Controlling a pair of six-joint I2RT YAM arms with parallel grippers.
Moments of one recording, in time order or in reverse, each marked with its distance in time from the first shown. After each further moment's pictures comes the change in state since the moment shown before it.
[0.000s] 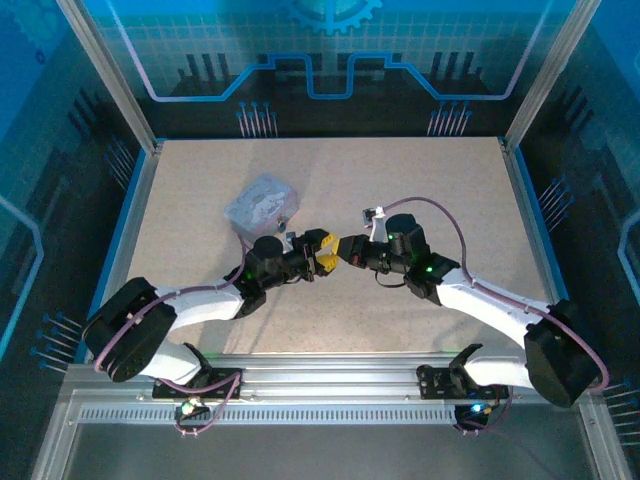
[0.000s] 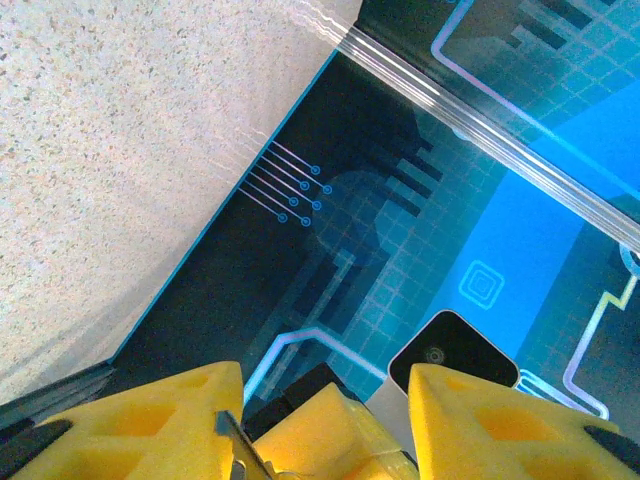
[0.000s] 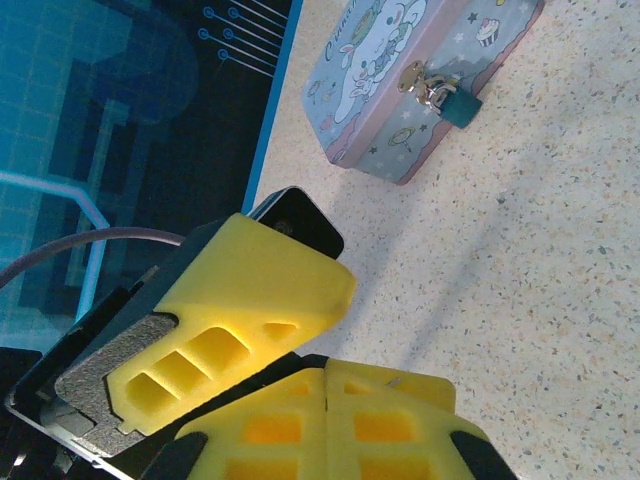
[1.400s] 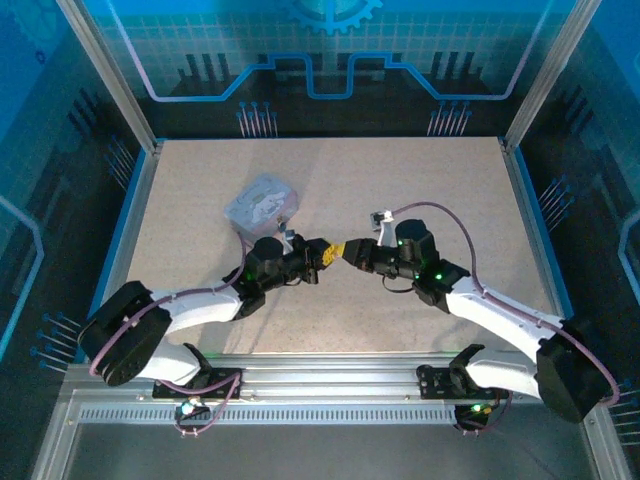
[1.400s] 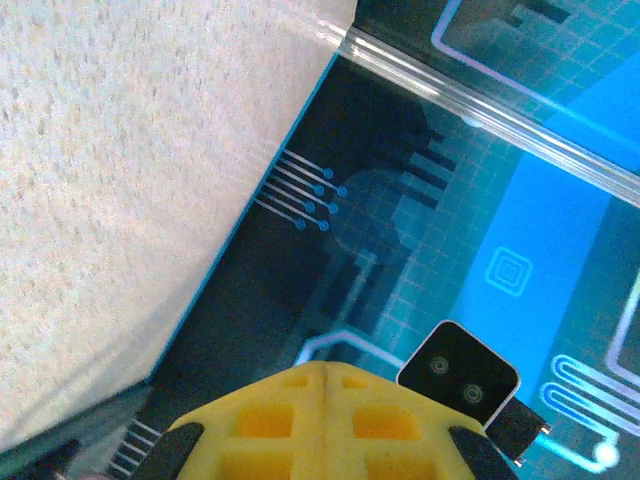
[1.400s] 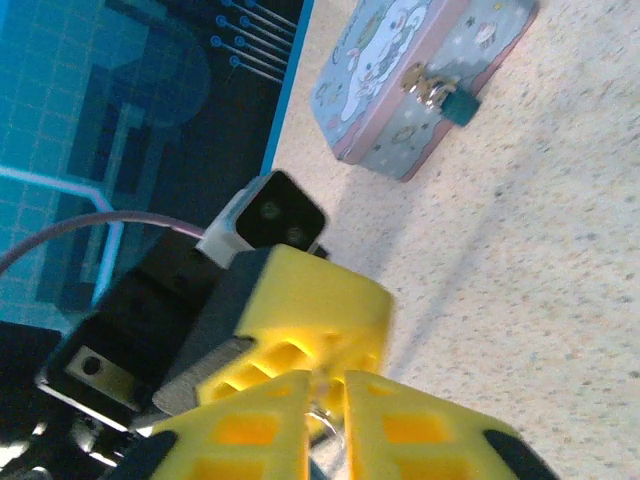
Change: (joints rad) left arm -0.011 -0.046 0.002 -0.069 -0.036 0.162; right arm -0.028 -0.105 -0.069 -0.006 -0.009 0.009
